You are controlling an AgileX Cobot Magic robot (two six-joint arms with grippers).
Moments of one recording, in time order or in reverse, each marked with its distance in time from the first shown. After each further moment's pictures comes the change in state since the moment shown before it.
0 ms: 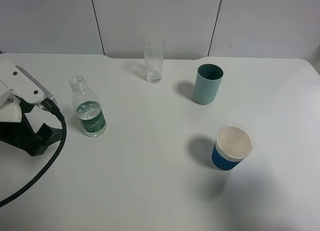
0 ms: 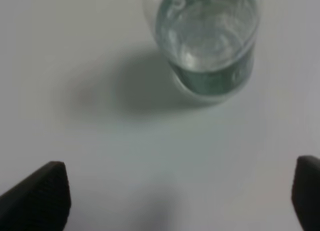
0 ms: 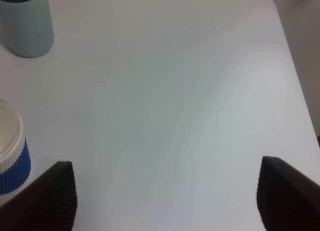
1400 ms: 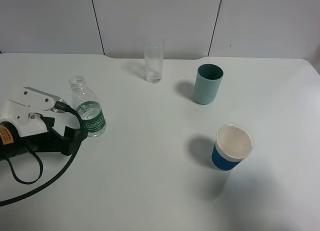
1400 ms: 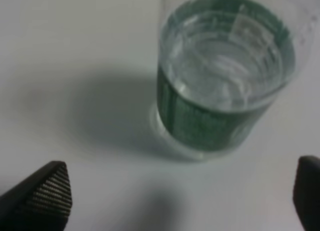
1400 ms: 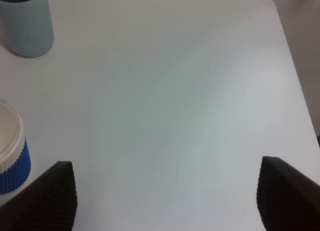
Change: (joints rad) left arm 0.000 0.401 0.213 0.004 -0.802 -0.368; right arm 0.000 0.000 0.000 0.000 0.000 0.000
